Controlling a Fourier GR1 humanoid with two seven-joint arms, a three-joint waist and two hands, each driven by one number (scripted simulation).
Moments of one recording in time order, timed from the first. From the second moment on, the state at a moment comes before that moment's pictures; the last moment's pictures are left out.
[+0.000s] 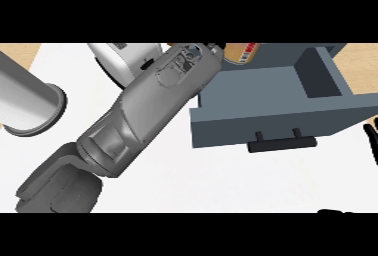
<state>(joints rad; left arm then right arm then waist) -1.47 0.00 -0.45 -0.48 0.43 0.62 0.07 0.17 -0.03 -0.26 -2.13 -0.08 0.20 0.13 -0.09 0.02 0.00</state>
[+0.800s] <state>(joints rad) -1.45 0.00 -0.59 -0.38 0.49 0.67 -0.02 0.10 -0.05 -0.25 -2.10 -0.07 0.20 0.14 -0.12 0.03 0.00</state>
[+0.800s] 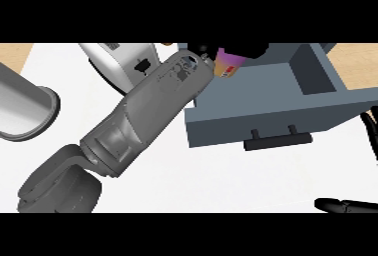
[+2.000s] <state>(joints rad) -1.41 0.00 -0.61 -0.39 0.64 0.79 -0.09 0.09 -0.15 -0.22 -2.22 0.13 0.22 0.08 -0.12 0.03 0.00</state>
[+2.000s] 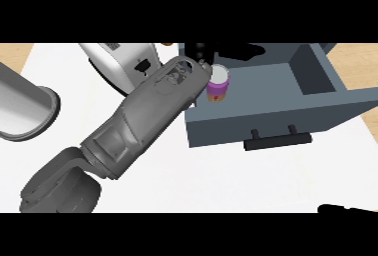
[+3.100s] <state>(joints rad) -1.46 0.01 -0.60 -0.47 0.69 0.83 -0.07 -0.05 -0.24 0.11 -1.92 0.93 0.04 0.01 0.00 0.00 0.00</state>
